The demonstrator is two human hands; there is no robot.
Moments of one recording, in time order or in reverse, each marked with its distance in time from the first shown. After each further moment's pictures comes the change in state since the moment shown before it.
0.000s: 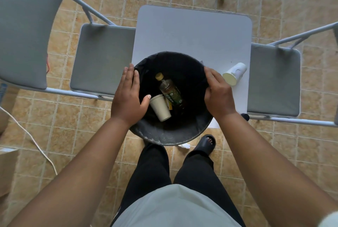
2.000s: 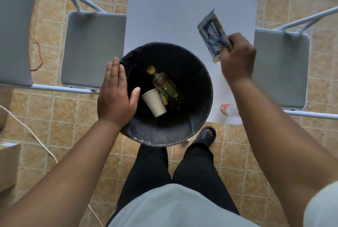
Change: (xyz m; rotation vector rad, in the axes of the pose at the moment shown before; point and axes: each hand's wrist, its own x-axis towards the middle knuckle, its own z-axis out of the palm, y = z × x) left_hand 0.001 0.005 0.010 0.126 0.056 -0.040; right_hand 0.079 0.064 -0.011 -0.066 0.288 0.201
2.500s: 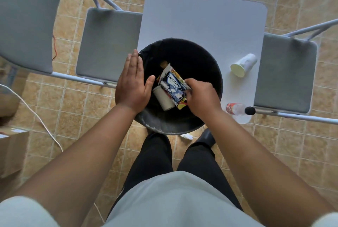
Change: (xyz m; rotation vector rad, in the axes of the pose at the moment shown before) left_hand 0.000 0.001 -0.004 -0.033 -0.037 -0.044; right_hand -0.120 -0.088 -0.008 0.034 -0.633 -0.104
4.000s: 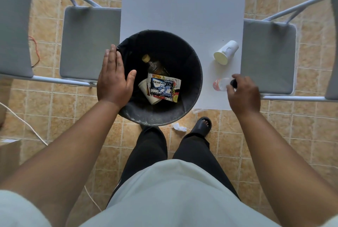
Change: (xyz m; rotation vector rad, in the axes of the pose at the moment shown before) left_hand 0.000 -0.002 0.005 0.031 -0.012 -0.010; right_hand -0.054 0.143 -0.044 -0.177 0.356 0.295
